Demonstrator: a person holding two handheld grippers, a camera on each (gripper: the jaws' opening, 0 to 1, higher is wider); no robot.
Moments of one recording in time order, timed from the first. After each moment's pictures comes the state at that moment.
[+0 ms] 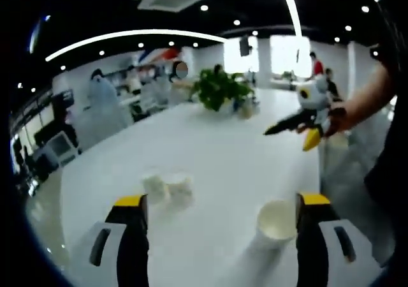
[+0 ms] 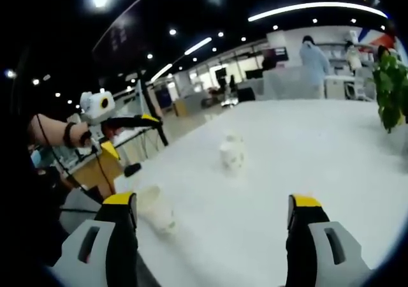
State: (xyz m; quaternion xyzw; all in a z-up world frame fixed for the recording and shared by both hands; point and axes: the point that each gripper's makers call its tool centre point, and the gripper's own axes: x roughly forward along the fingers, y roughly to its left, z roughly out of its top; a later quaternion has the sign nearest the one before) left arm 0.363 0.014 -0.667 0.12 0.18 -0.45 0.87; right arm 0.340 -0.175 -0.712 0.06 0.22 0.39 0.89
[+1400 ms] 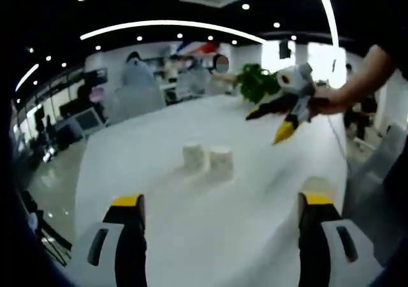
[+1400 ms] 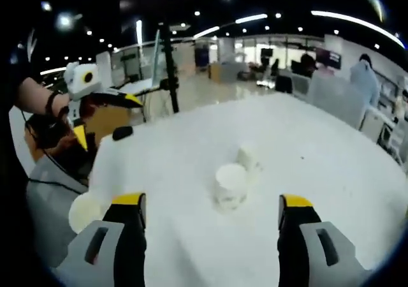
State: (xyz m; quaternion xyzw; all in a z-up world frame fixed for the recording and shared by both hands) left arm 0.389 0.093 -0.707 0.09 0.21 -0.36 0.91; right arm 0.479 -0.070 -0.744 -0.13 0.25 0.49 0.82
